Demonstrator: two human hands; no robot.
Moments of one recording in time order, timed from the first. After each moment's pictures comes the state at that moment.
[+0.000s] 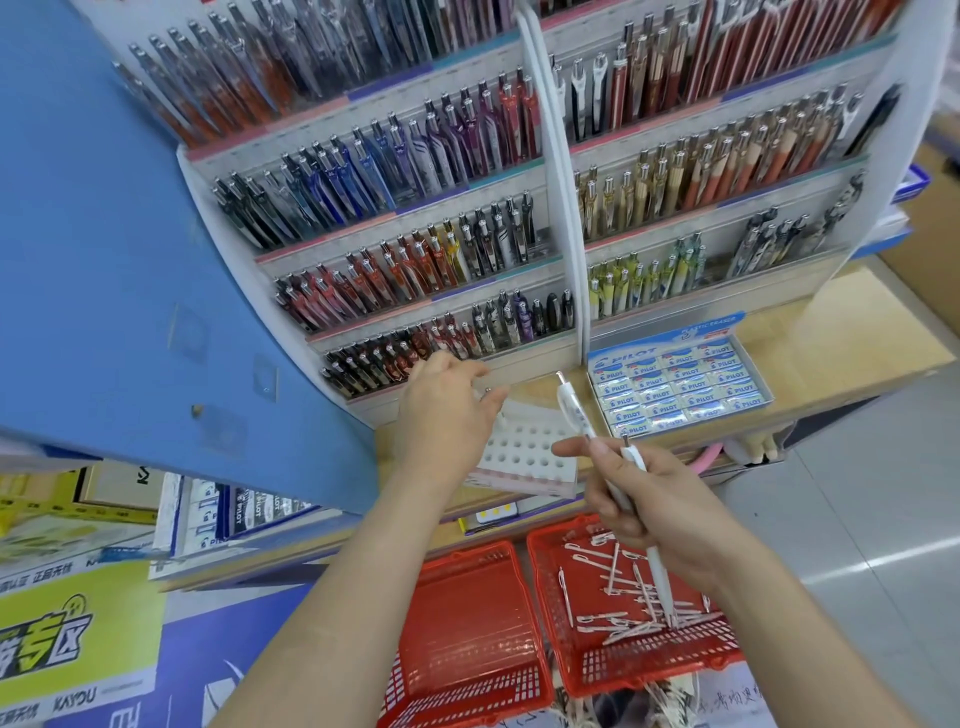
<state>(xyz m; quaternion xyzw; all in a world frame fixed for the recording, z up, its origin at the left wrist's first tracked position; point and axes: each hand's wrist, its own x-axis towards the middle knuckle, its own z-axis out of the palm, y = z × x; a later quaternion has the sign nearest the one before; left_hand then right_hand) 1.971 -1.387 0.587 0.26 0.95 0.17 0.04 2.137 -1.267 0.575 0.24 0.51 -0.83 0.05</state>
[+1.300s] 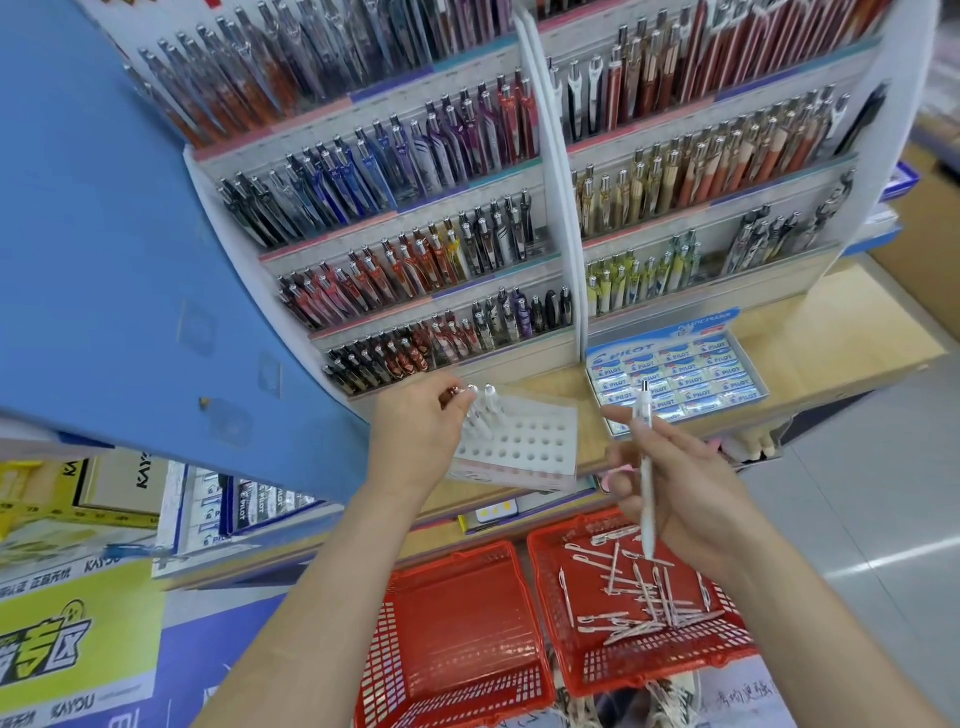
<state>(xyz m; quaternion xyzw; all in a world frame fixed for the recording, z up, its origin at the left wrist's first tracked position) 1.974 -1.417 0.591 0.27 0.93 0.27 0.00 2.143 -1.260 0.570 0.34 0.33 -0.88 -0.04</state>
